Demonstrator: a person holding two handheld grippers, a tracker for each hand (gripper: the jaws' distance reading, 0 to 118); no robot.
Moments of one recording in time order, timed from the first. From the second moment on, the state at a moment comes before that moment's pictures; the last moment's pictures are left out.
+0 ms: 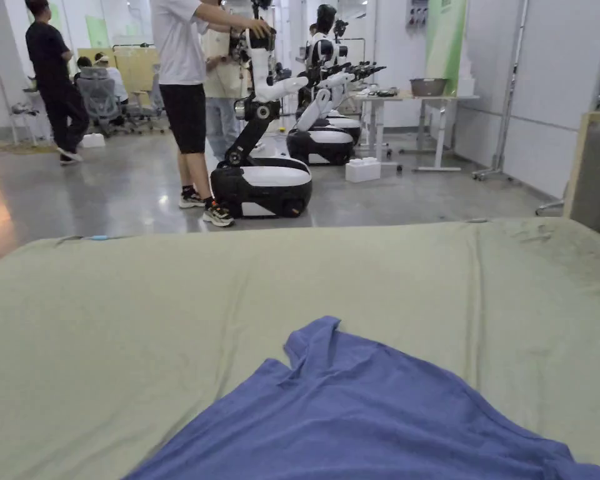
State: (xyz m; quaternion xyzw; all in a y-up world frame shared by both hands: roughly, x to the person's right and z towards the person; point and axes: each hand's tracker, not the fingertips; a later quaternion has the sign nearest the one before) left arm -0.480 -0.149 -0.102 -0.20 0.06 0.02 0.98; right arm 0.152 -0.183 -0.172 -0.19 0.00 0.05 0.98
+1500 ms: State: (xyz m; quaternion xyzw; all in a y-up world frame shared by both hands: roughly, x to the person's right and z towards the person) left arm -0.490 -0.226 -0.164 -0.25 0.13 0.01 0.96; right arm -0.051 -0.167 -0.494 -0.36 0.20 0.08 0.91
